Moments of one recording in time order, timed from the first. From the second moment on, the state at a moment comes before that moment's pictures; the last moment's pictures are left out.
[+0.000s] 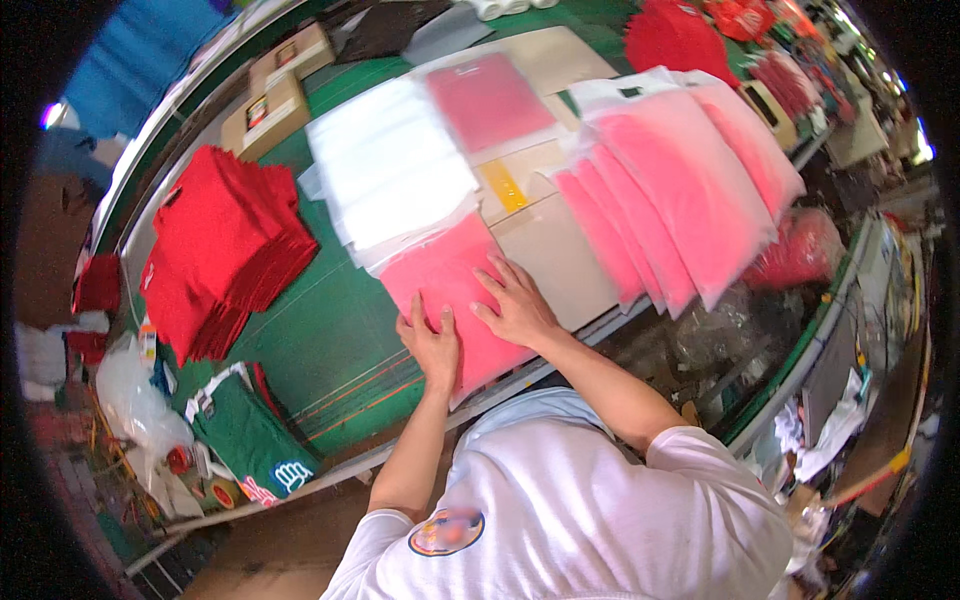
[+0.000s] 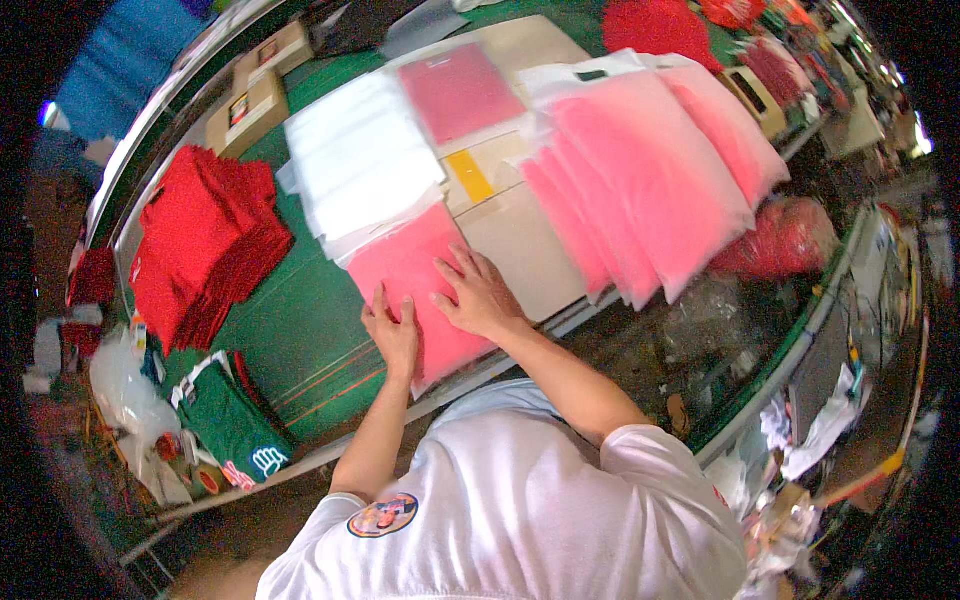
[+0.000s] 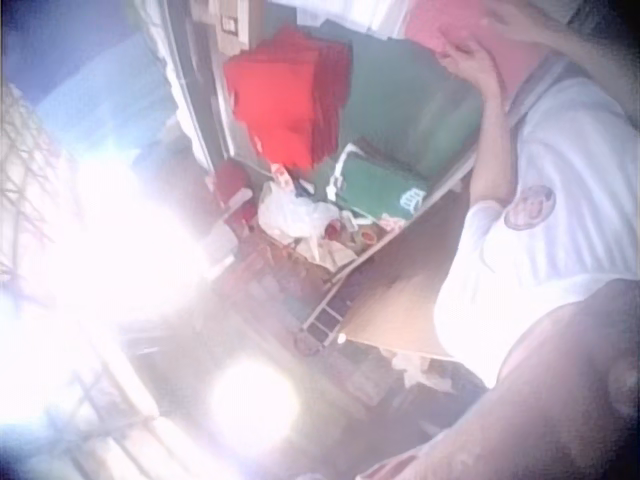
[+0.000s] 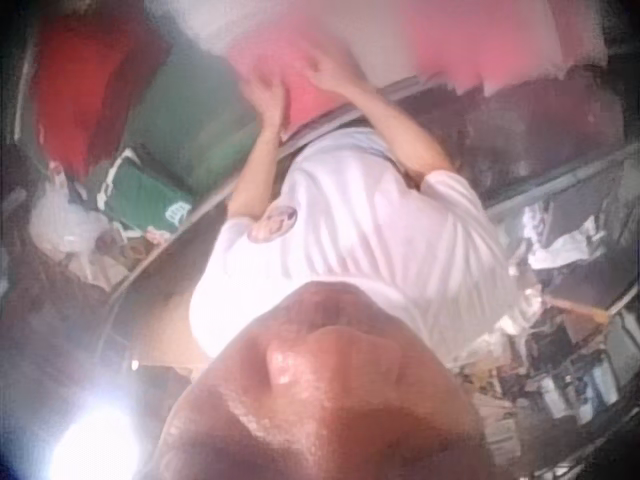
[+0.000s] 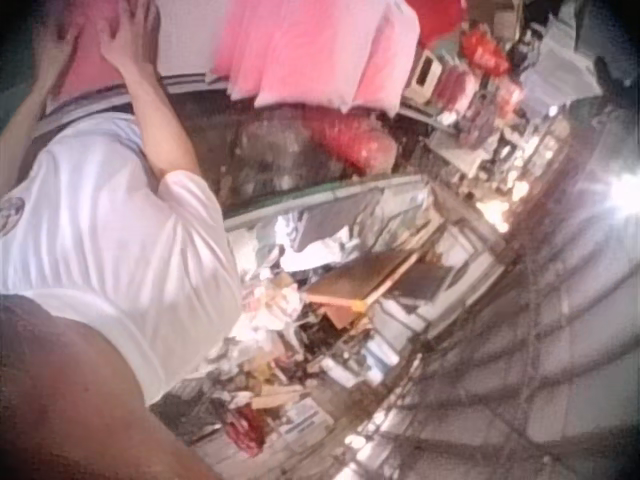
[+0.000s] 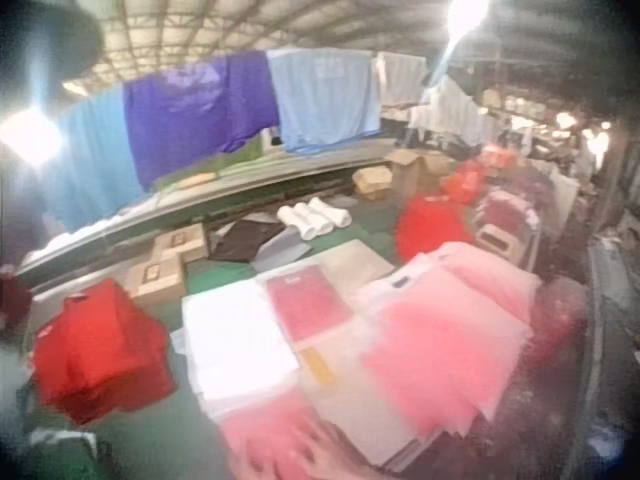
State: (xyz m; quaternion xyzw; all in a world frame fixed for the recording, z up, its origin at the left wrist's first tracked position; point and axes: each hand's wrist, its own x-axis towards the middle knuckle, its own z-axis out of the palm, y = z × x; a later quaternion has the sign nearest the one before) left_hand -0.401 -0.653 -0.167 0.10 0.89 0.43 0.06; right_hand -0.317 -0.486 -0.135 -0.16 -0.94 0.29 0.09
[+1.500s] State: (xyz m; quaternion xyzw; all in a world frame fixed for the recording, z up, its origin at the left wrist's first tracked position) left_hand -0.047 -0.029 0.064 0.57 0.69 0.45 0.02; right_hand 0.035 0.130 0.035 -0.06 -0.89 0.22 0.41
